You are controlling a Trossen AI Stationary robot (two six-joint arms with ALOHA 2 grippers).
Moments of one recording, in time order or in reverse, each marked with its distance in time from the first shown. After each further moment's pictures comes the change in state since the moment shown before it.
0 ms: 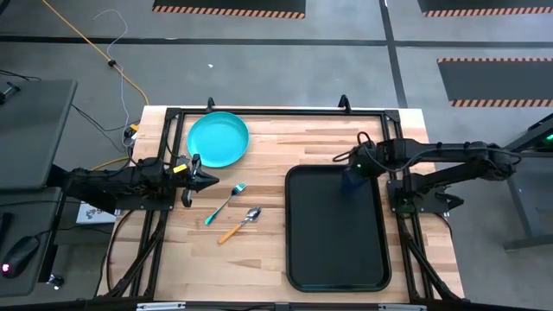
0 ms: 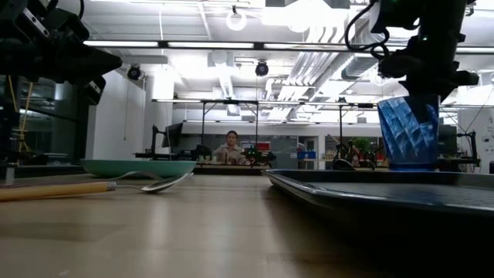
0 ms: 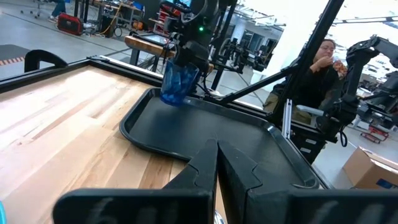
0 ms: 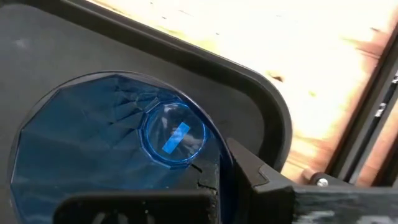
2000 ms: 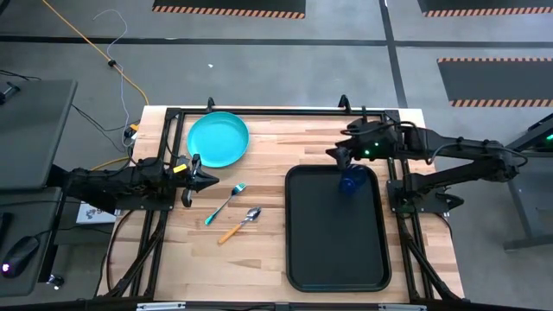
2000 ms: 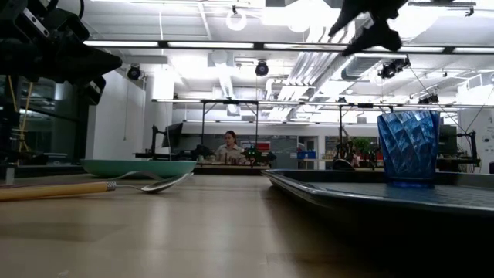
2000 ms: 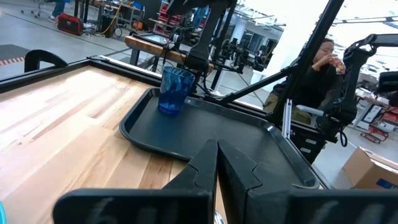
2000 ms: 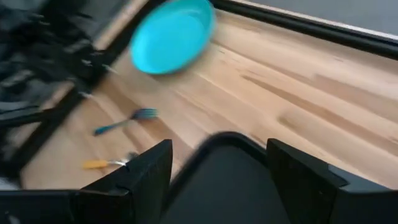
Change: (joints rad) left arm 0.000 0.000 0.000 0.000 0.000 0.000; right arm 0.011 -0.059 0.220 0.468 0.001 -0.287
